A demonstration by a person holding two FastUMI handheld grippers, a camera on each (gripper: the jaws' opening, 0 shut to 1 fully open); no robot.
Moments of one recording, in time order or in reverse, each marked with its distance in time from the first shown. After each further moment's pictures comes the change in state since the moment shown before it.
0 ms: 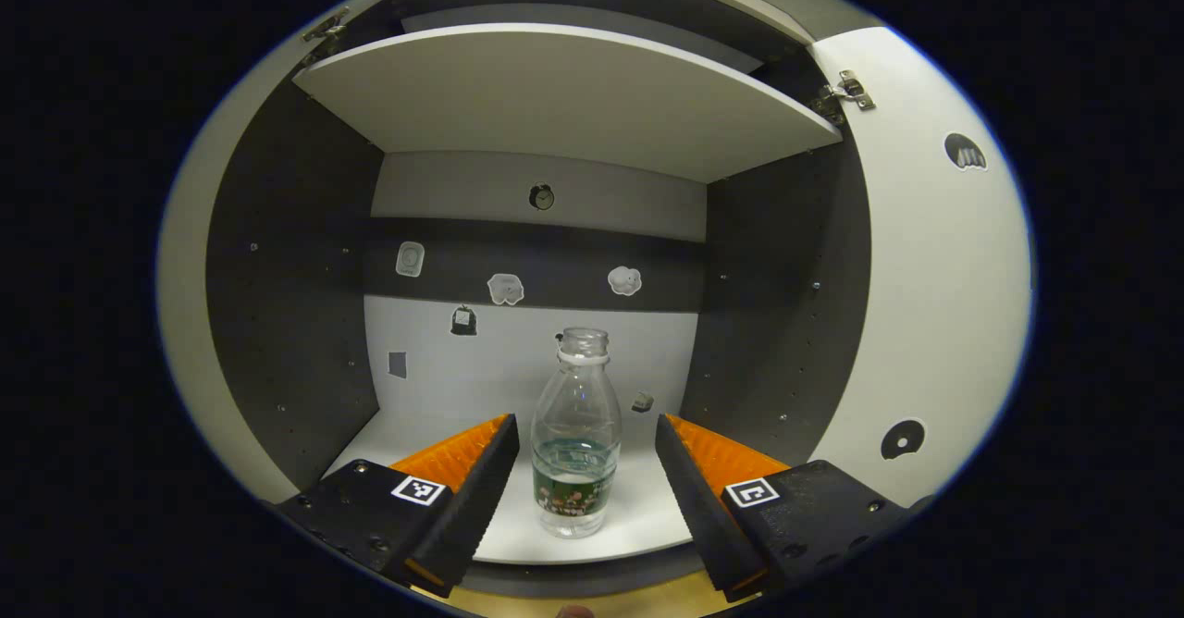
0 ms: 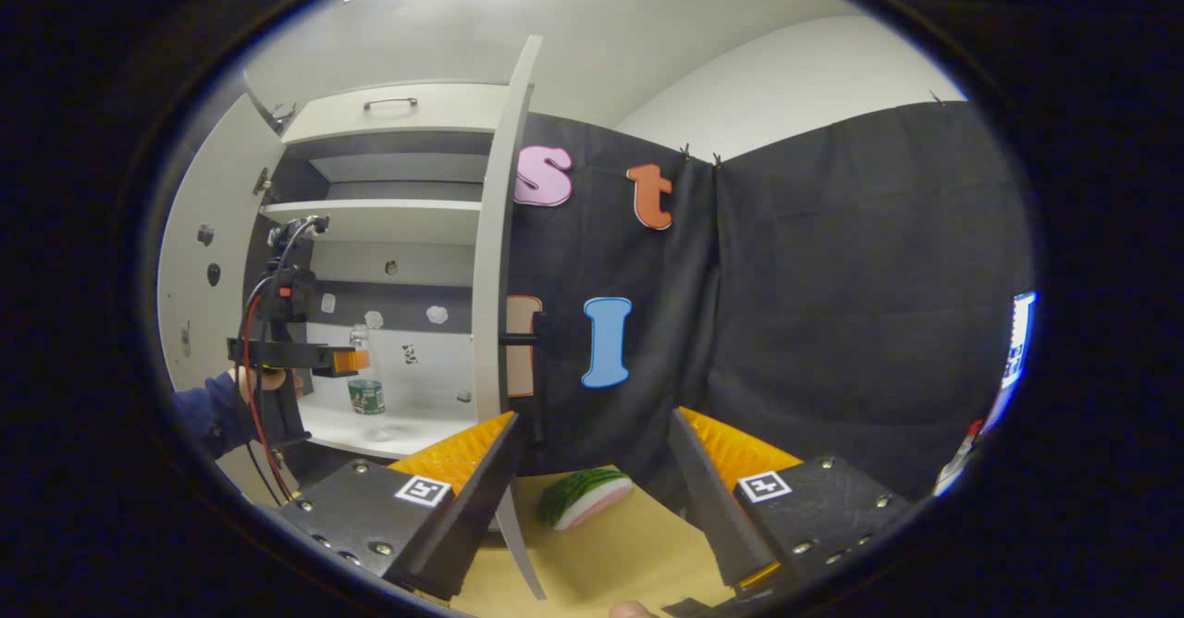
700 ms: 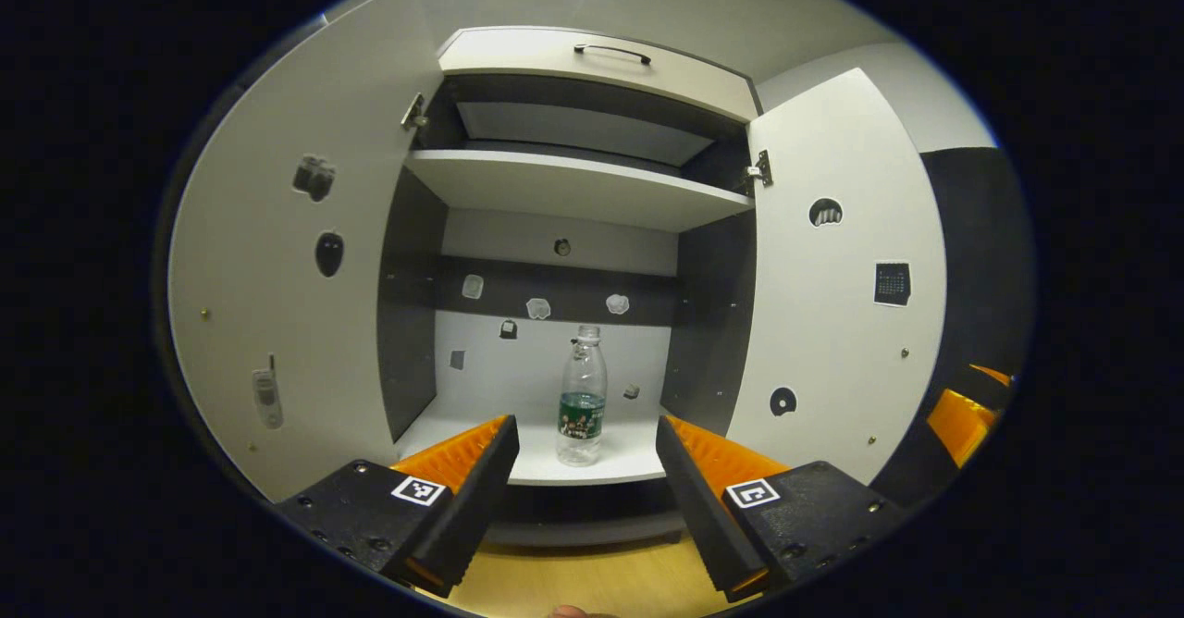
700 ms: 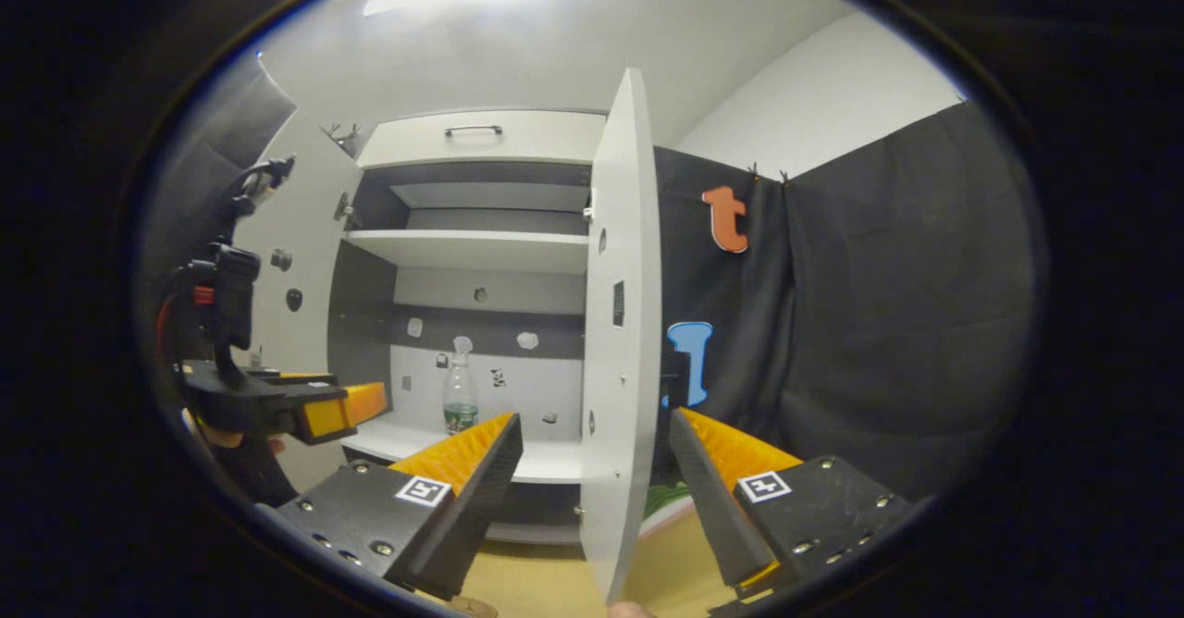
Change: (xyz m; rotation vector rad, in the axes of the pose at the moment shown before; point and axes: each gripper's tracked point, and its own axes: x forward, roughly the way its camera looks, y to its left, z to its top) left arm -0.182 -0.018 0.009 -0.007 -0.072 0.001; right arm -0.036 0.087 0.031 0.010 -0.064 0.198
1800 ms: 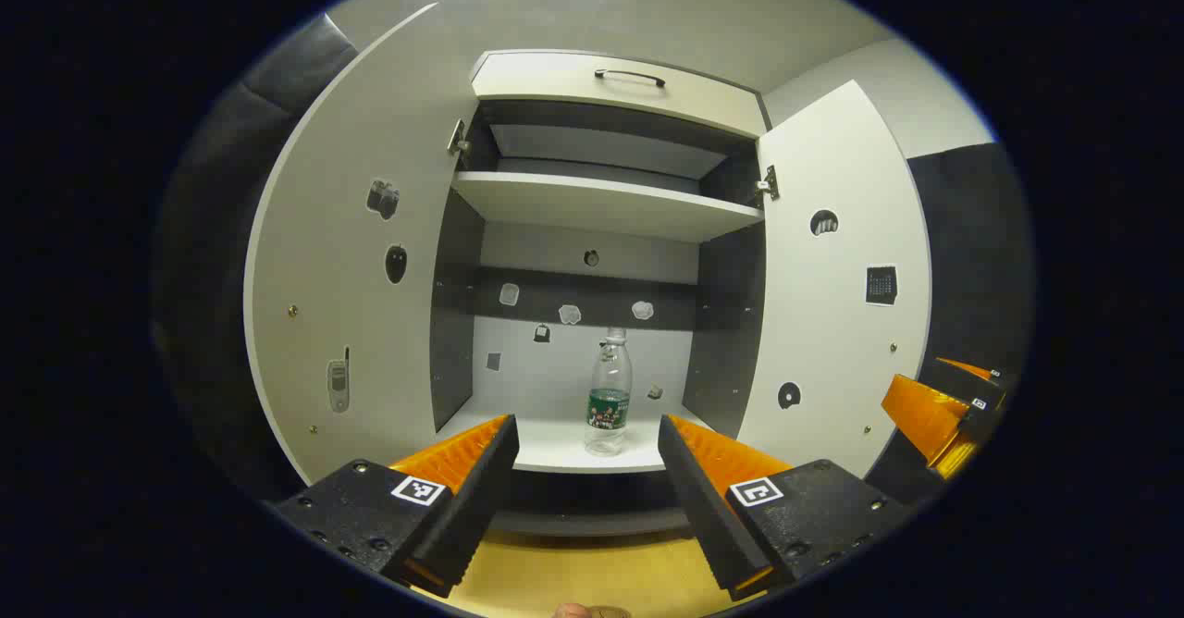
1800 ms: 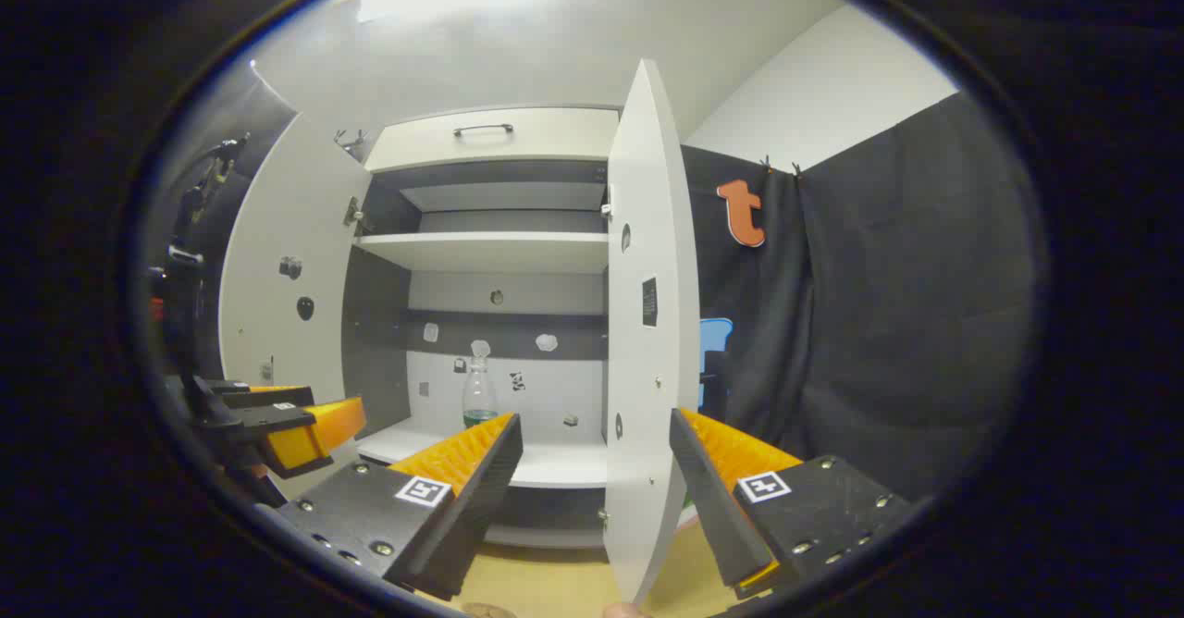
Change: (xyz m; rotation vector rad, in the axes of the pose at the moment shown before) left arm -0.075 0.013 0.008 -0.005 -0.053 0.126; right arm 0.017 0.026 -0.004 0.043 0.001 0.088
